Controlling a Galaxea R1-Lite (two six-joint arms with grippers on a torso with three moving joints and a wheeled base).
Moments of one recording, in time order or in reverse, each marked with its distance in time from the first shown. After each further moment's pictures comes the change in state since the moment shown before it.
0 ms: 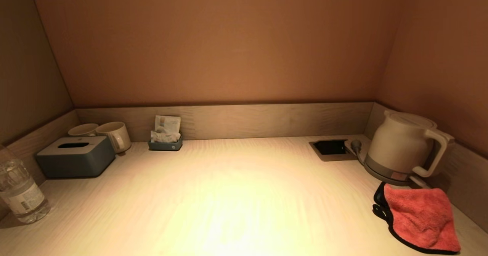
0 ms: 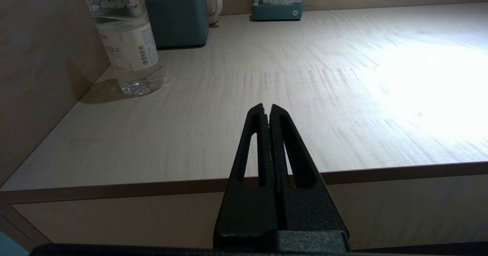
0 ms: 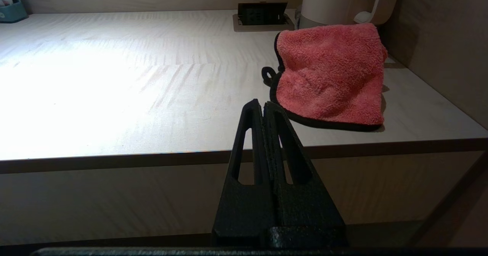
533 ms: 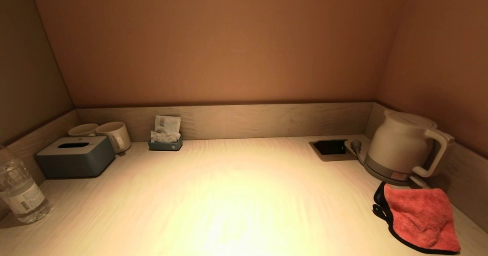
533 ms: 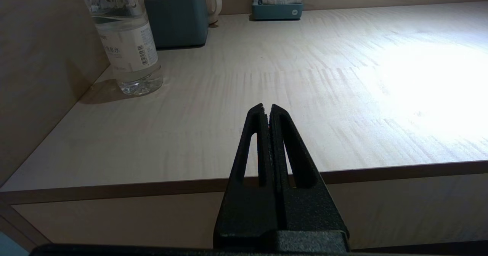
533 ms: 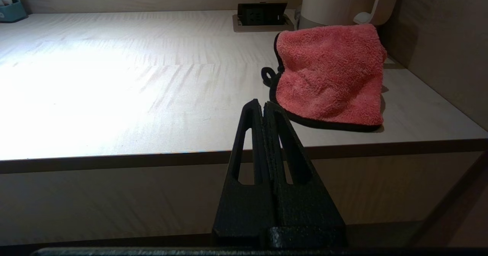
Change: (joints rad) left arm 0.000 0.000 0.000 0.000 -0.001 0.000; right arm 0.000 0.000 0.000 -0.001 -0.001 -0.003
